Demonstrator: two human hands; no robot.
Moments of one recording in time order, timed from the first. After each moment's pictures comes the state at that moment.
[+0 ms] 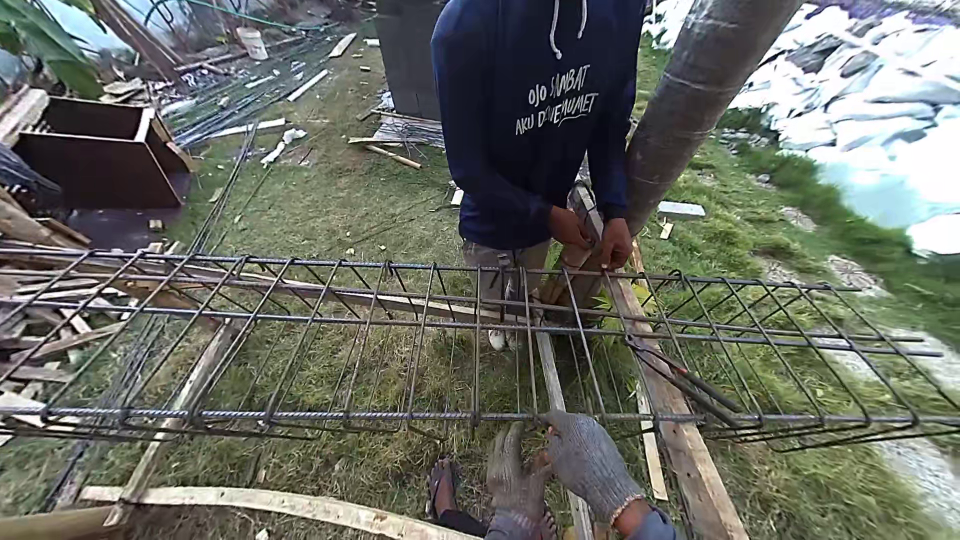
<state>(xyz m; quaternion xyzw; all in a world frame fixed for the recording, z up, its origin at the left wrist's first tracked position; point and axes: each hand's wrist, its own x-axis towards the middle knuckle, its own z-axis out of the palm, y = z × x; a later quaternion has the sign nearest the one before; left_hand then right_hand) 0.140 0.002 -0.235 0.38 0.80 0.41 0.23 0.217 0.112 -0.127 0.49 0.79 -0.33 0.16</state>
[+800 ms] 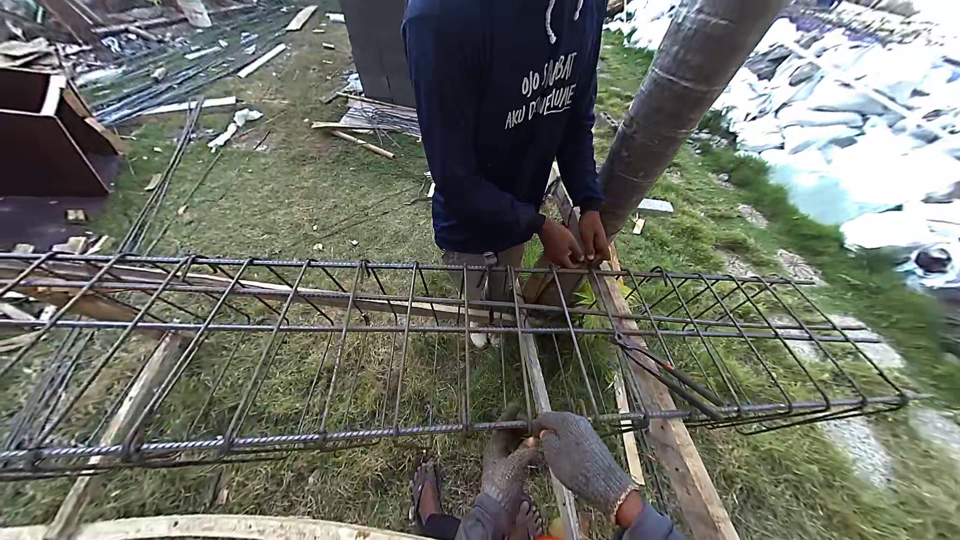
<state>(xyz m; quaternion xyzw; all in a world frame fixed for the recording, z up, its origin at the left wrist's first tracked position) 0.118 0.033 -0.265 0.17 0.52 0.67 0.51 0.214 0.122 -0.141 0.48 0.77 -0.41 0.09</state>
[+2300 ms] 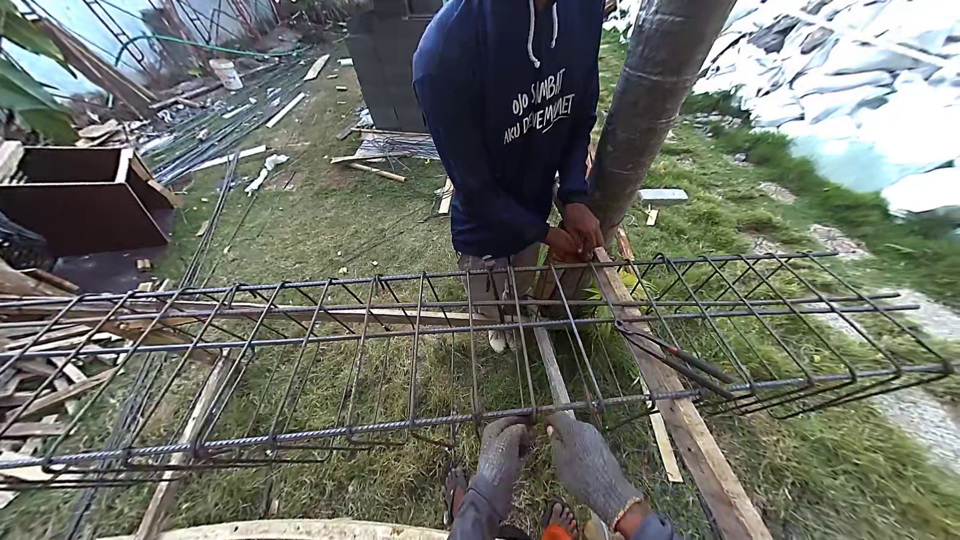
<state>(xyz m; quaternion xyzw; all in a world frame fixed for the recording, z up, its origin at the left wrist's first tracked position) 0.091 0.024 -0.223 0.21 0.65 0.51 0.52 0.231 0.087 -0.163 0.52 0.77 -0.37 0.06</state>
